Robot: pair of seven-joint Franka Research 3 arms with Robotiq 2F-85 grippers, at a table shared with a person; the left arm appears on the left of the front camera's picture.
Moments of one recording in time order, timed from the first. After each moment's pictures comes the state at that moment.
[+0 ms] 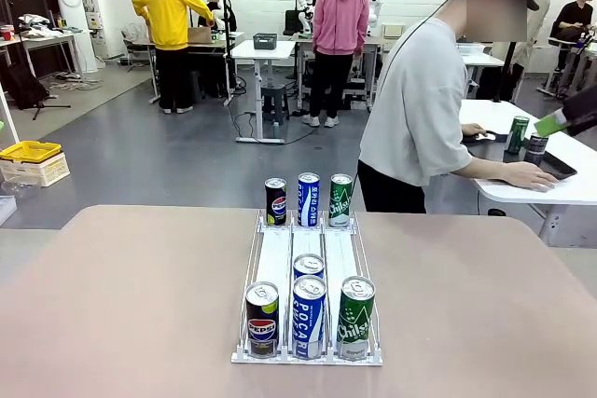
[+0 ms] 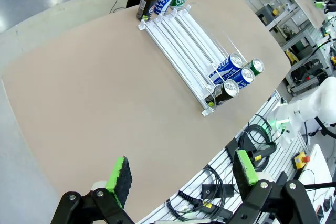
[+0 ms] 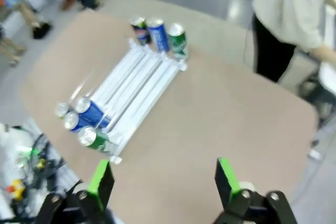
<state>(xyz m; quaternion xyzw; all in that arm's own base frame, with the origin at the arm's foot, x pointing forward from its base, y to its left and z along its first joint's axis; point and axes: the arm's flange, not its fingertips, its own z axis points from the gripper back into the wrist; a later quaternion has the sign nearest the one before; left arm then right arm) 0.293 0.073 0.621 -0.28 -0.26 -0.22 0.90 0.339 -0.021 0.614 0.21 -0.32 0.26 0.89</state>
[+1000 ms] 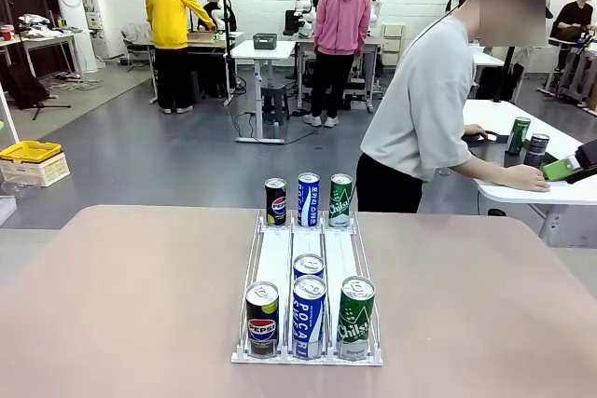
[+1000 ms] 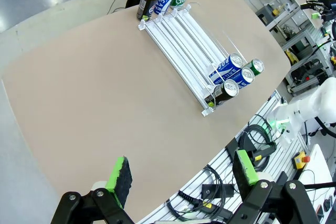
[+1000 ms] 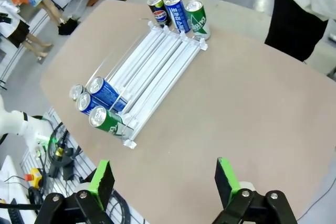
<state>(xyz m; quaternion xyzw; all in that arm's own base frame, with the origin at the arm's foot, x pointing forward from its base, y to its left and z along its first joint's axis) 0.293 0.073 0.621 -0.28 -0.26 -0.22 0.90 0.332 -0.050 0.567 0.27 -0.28 0.25 0.89</state>
